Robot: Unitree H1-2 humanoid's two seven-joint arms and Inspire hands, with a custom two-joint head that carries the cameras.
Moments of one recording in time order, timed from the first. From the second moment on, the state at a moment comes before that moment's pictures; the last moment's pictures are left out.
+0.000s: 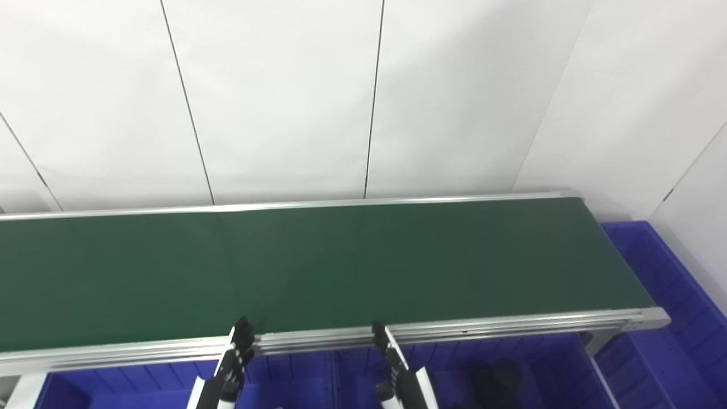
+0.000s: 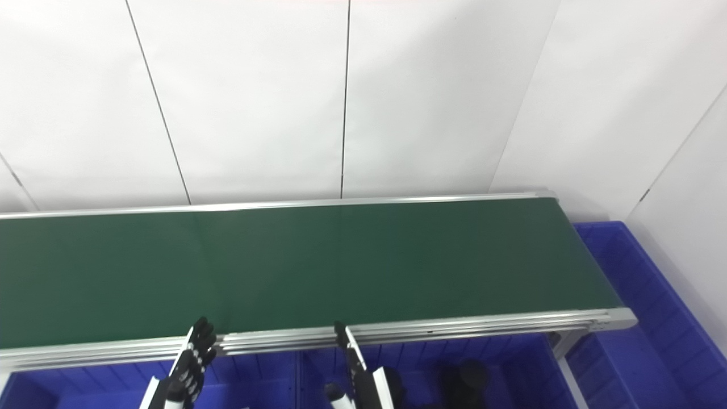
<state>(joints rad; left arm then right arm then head) 0.20 0.02 -0.15 0.20 -0.05 -0.44 -0.07 0.11 0.00 0.38 0.33 -0.13 -0.44 -0.25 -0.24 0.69</state>
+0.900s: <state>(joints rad) 0.20 -0.09 -0.17 0.16 0.11 -0.44 0.01 0.16 -0.03 0.23 0.21 -0.03 -0.44 -0.05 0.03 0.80</state>
